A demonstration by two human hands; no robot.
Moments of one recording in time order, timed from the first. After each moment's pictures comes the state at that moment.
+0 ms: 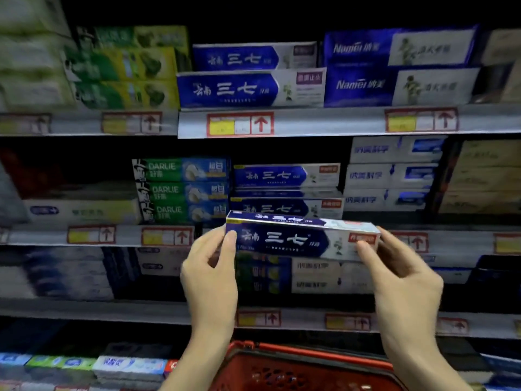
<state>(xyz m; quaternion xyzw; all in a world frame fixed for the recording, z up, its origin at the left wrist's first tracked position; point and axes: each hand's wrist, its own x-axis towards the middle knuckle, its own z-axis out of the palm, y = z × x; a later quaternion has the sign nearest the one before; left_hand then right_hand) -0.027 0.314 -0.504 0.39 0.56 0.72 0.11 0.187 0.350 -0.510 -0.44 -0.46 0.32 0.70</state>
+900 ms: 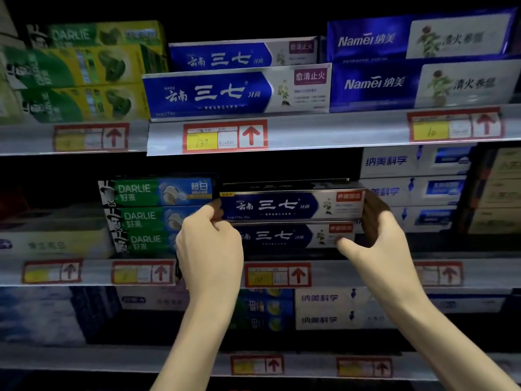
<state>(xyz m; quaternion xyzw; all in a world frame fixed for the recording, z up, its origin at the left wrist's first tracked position) -0.039 0.401 -0.451 0.38 0.70 0.60 0.02 0.168 0.442 -0.470 -0.47 -0.63 0.29 0.54</state>
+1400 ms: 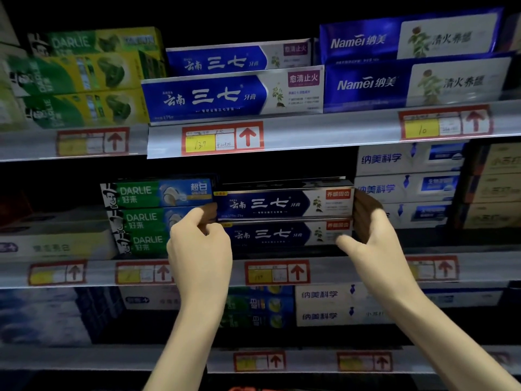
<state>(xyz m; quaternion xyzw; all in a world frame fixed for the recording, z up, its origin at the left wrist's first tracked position) -0.050 0.395 -0.455 0.39 0.67 0.63 0.01 0.167 0.440 -0.468 -0.45 -0.64 0.32 0.54</state>
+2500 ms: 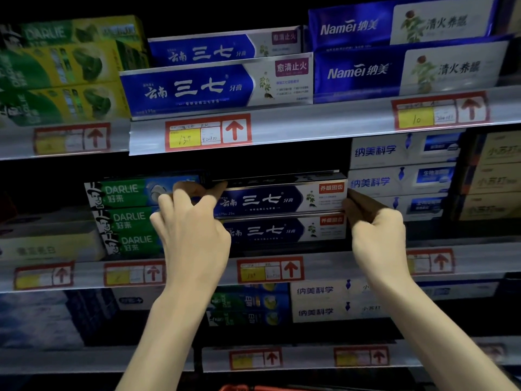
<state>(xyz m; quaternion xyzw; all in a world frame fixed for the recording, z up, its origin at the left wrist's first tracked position) -0.055 0.410 -0.448 0.53 0.72 0.38 -0.23 0.170 0.477 -0.477 -0.49 -0.54 0.30 0.62</state>
